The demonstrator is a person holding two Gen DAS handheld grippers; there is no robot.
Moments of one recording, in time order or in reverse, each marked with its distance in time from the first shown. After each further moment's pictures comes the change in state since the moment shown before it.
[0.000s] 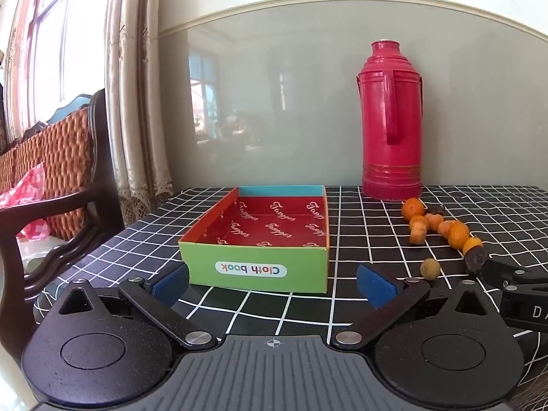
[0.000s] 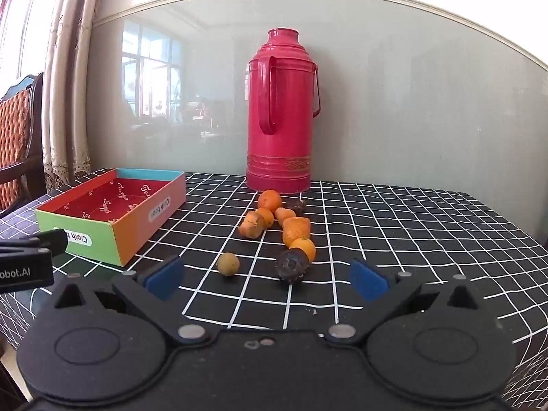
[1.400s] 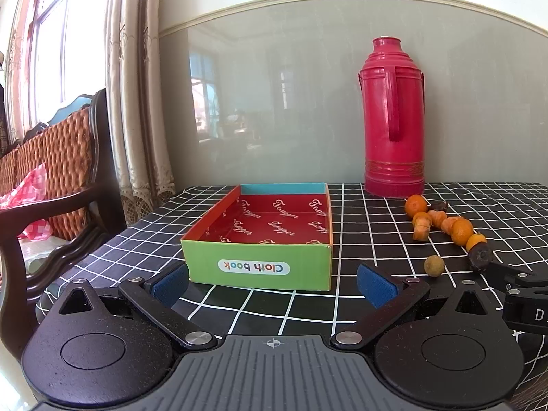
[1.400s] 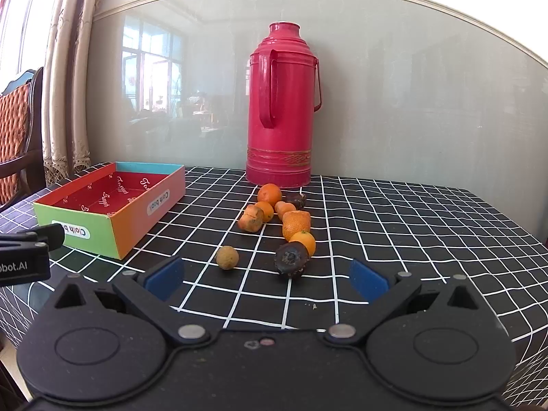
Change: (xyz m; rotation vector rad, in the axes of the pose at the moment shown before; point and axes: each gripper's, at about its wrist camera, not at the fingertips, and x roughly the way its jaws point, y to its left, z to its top) left arm 0.000 0.000 -0.001 0.009 0.003 0.007; right arm 0.002 0.000 -0.003 -0.005 0.016 0.001
